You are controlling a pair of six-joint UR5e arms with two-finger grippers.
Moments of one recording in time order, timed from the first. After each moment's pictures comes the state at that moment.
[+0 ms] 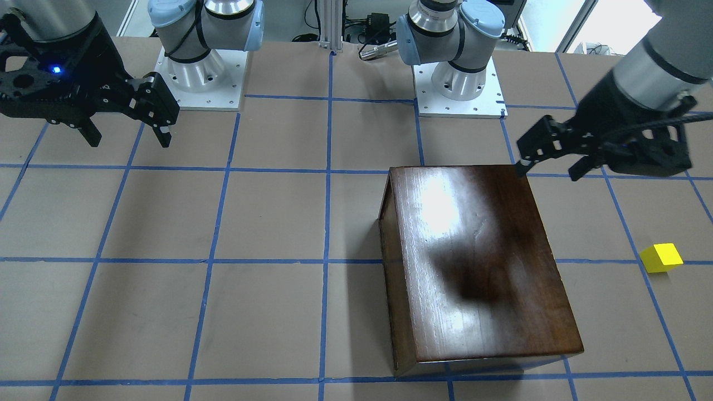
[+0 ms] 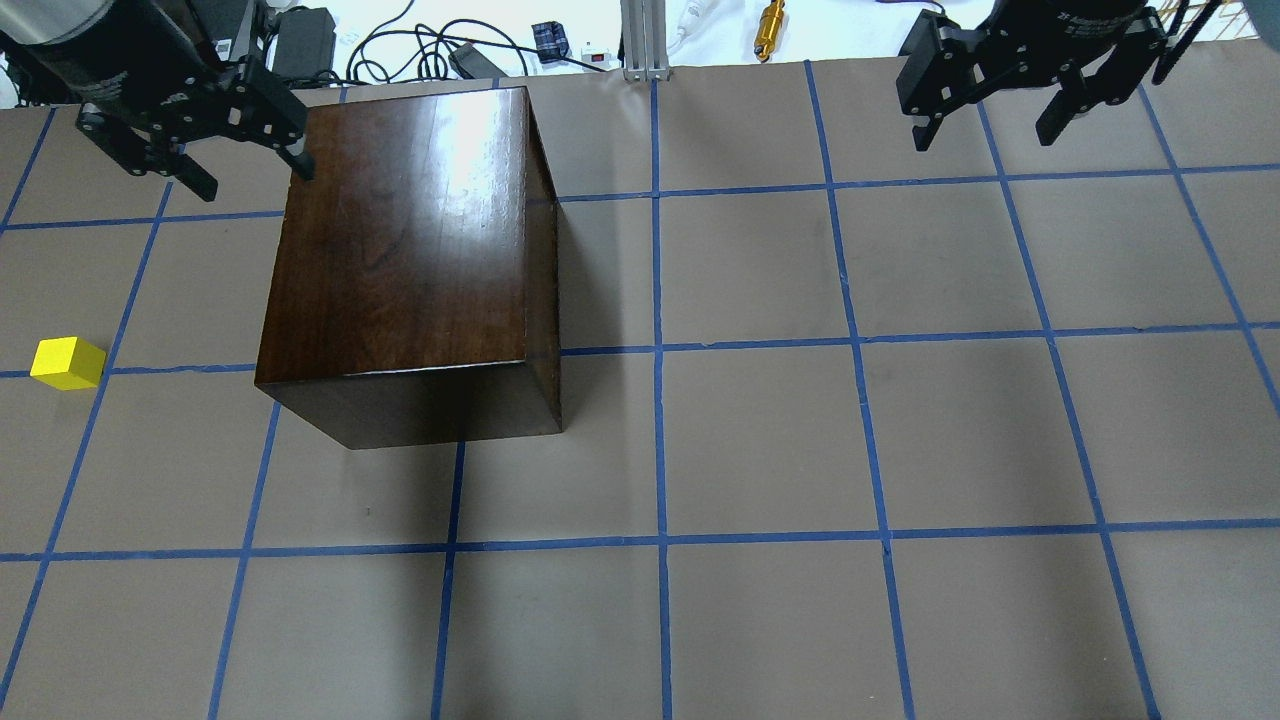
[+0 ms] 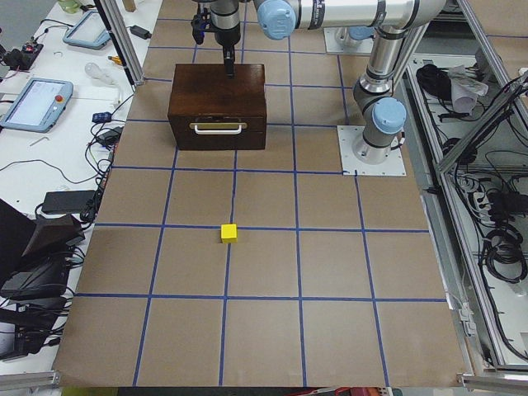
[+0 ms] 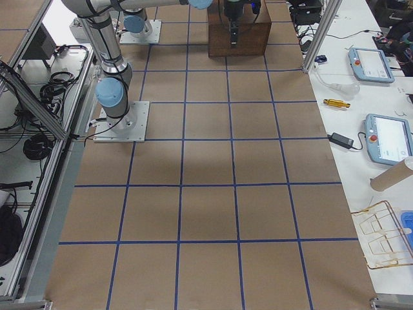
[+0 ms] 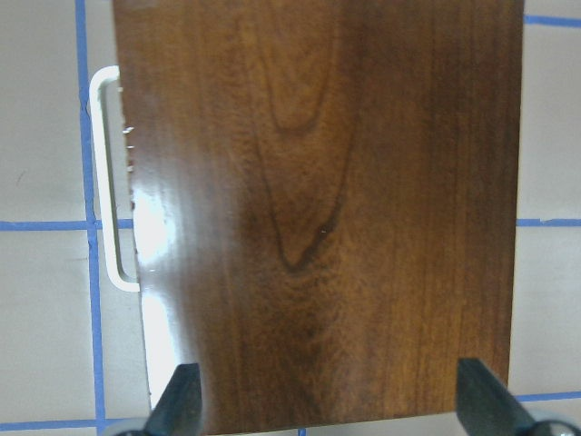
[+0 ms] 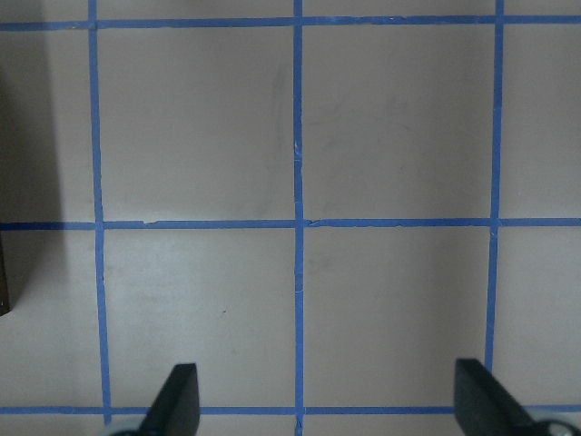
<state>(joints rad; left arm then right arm) -1.31 -1.67 -1.42 -1.67 1.40 0.23 1.54 -1.53 1.41 -1.53 -1.56 -0.04</state>
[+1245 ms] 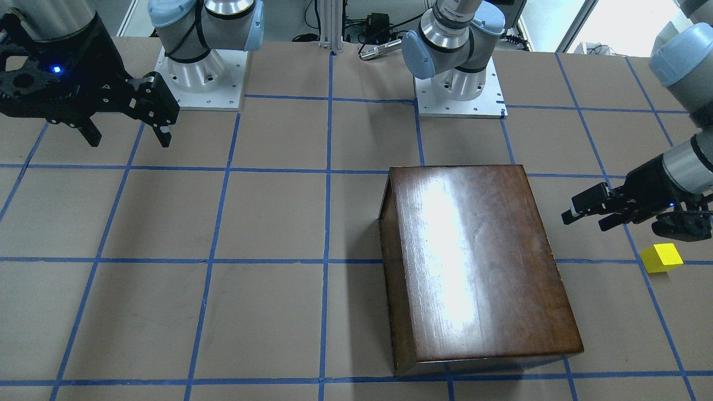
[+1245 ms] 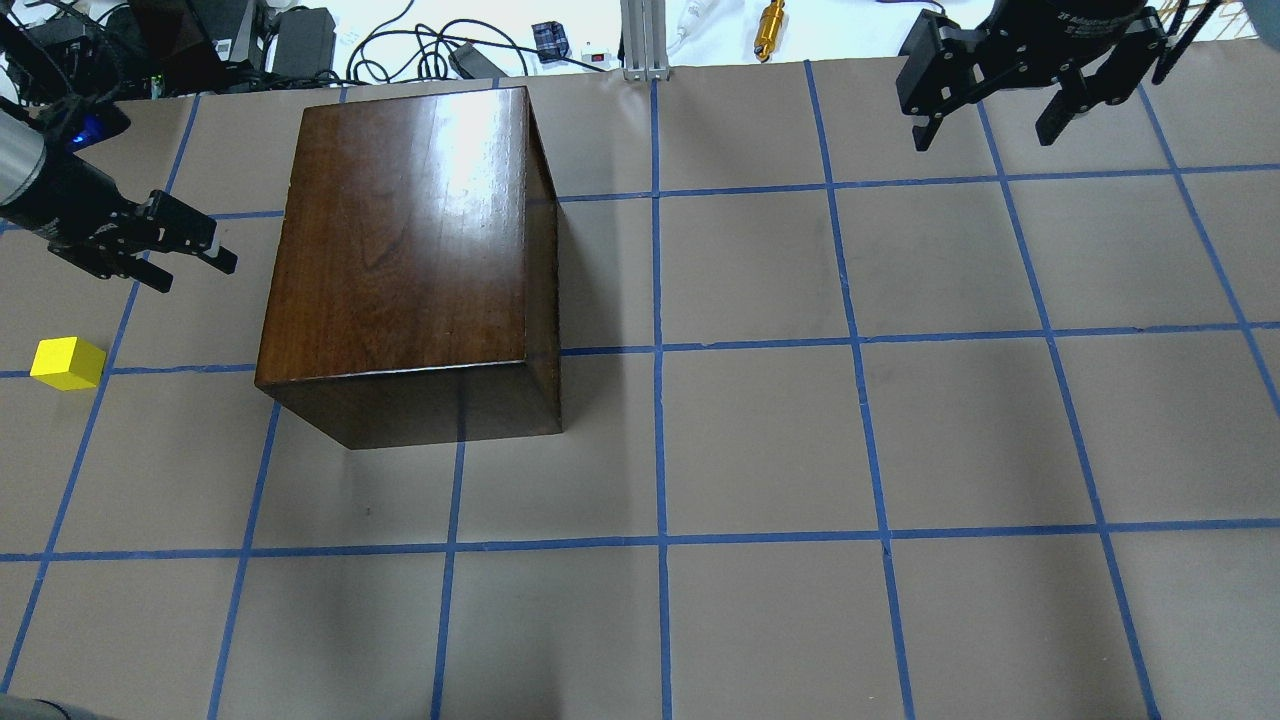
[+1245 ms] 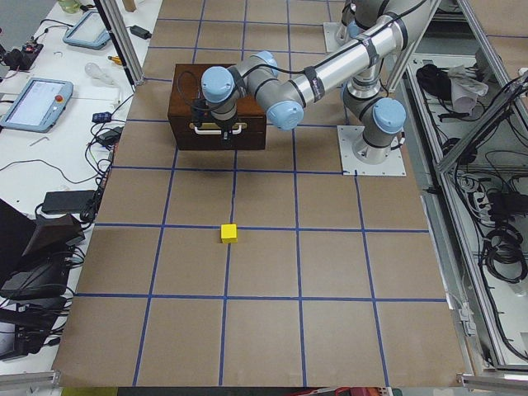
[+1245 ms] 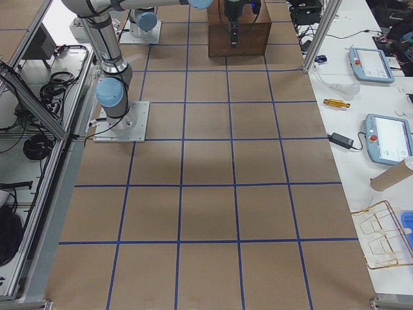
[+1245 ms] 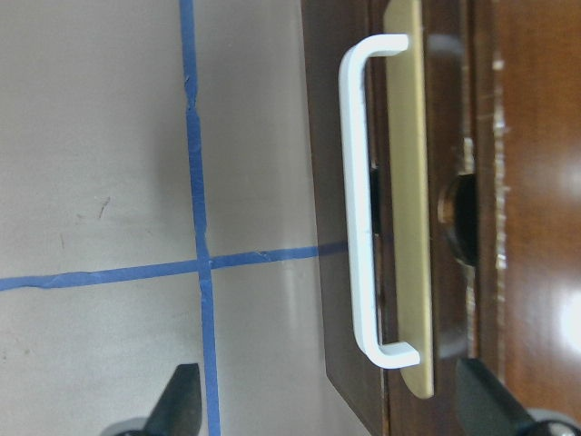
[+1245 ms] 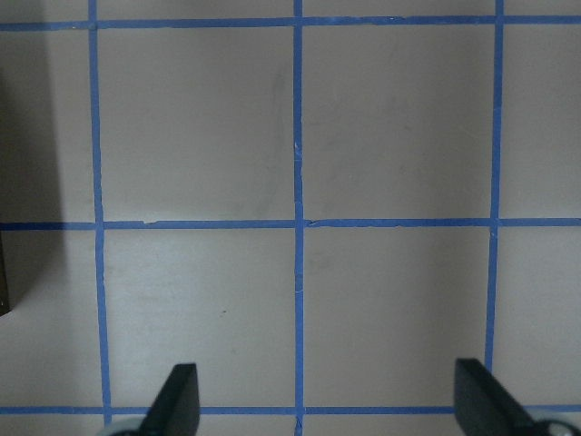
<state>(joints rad) -1.05 -1.80 -1.64 -1.43 1.31 0.51 1.54 -1.53 1.41 -1.53 -1.56 -0.04</state>
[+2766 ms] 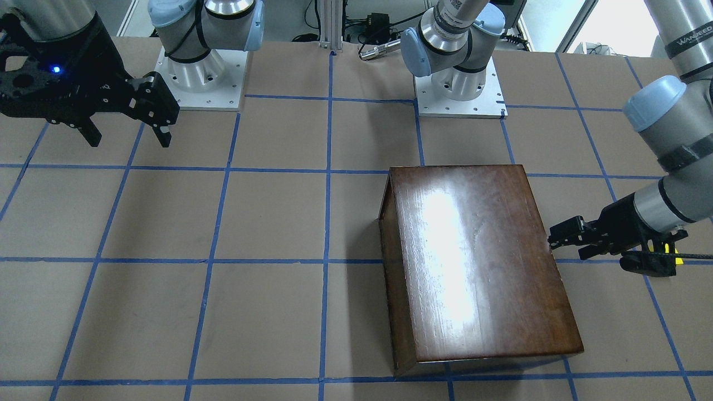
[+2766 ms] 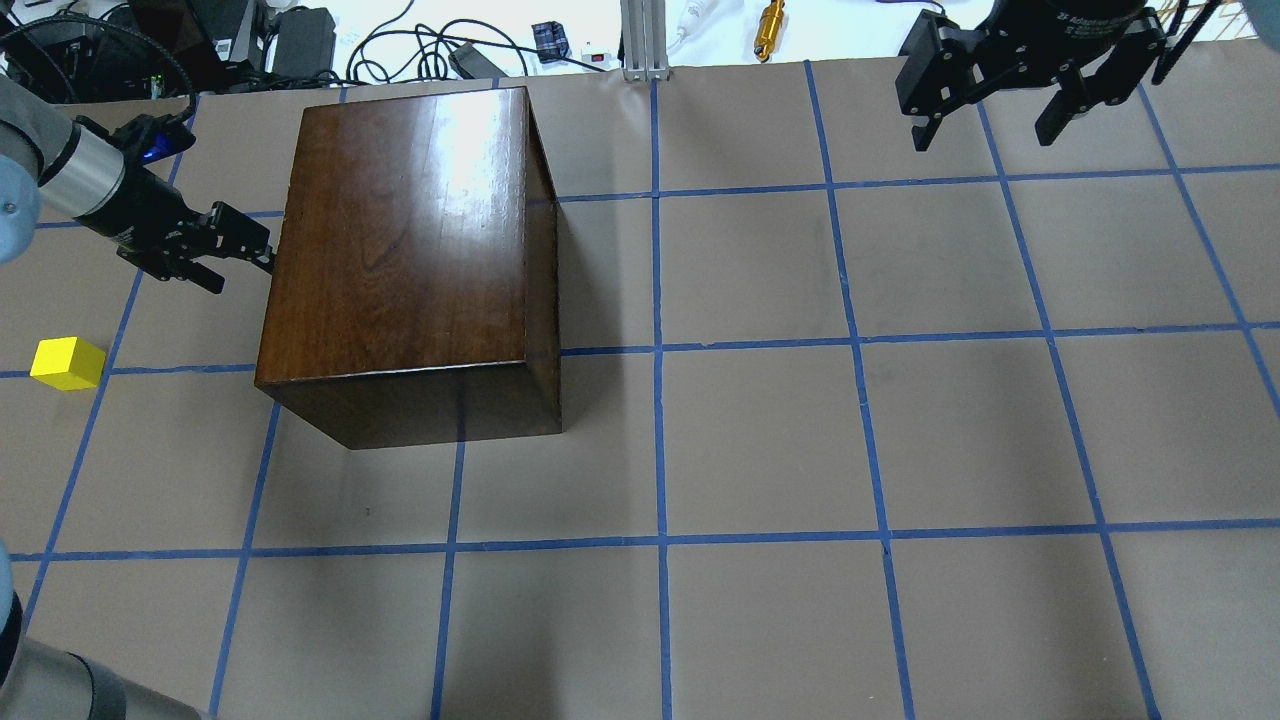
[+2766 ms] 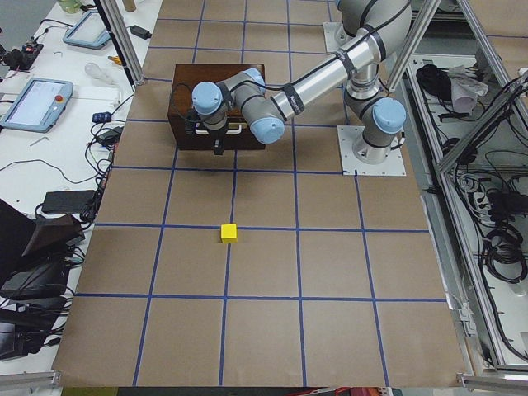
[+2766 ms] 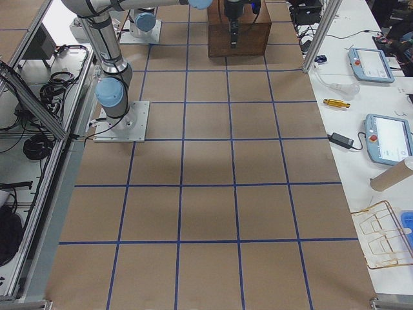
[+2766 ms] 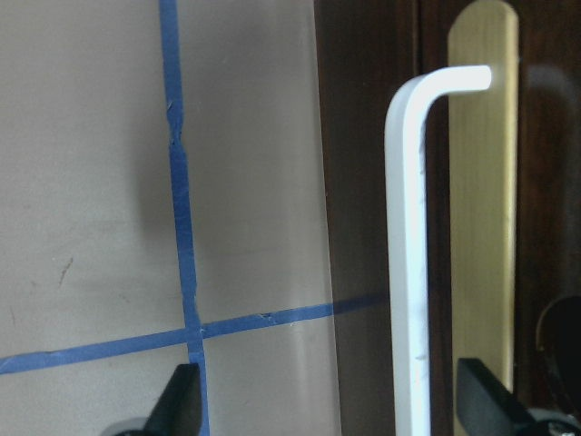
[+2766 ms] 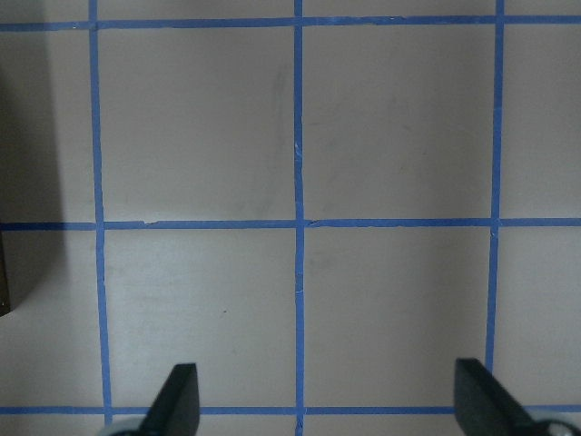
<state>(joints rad) -1.10 -1.91 -1.64 -1.32 1.30 0.54 1.54 -1.53 1.41 -1.53 -1.56 -0.04</state>
